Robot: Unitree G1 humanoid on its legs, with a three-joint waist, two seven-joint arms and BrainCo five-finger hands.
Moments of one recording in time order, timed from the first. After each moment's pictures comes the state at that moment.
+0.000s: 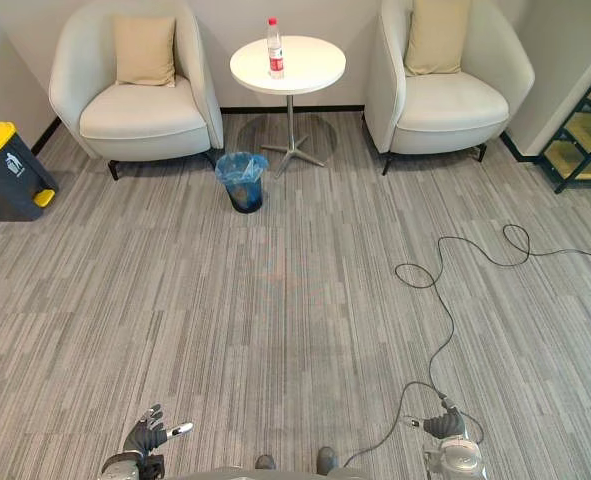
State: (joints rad) left arm 0.20 0.17 0.10 0.77 -0.13 -0.09 0.03; right arm 0.08 -0.27 -0.21 0.84 -0.06 -0.06 -0.11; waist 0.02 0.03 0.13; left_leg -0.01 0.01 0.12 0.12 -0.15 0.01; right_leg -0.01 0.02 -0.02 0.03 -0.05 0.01
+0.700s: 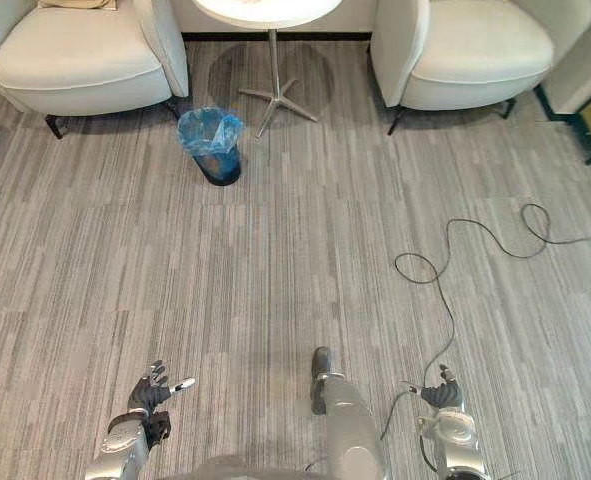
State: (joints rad) left arm 0.17 0.15 0.10 0.65 -0.18 -0.08 0.07; right arm 0.03 -0.22 -0.18 0.76 0.02 -0.04 -0.15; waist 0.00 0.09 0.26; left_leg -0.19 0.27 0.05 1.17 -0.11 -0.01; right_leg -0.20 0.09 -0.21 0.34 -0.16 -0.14
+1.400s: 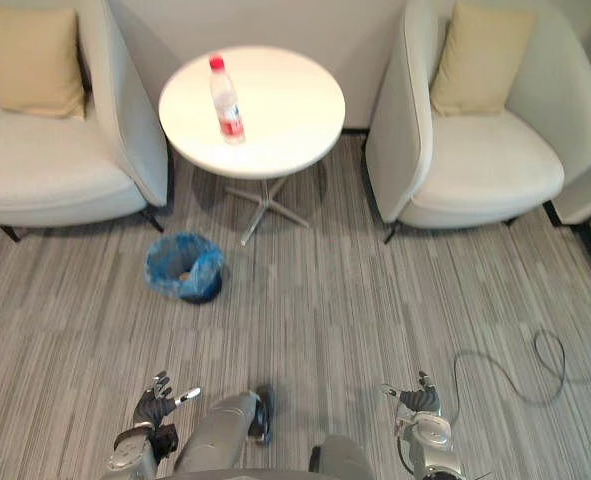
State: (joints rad) left arm 0.19 0.12 0.09 0.55 -0.22 -0.09 0.11; right arm 0.05 -0.14 -0.19 0.80 0.07 -0.05 -0.17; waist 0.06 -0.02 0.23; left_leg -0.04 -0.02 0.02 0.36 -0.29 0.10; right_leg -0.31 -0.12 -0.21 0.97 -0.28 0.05
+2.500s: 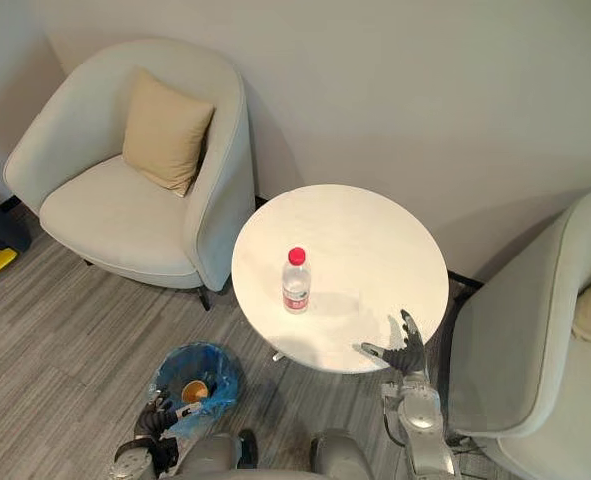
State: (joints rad) left arm 0.23 0.12 0.04 0.64 -0.17 -0.07 0.11; right arm 0.17 -0.14 -0.06 0.23 -0.13 -0.09 -0.19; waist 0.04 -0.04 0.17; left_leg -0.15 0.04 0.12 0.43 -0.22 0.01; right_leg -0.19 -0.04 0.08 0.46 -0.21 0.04
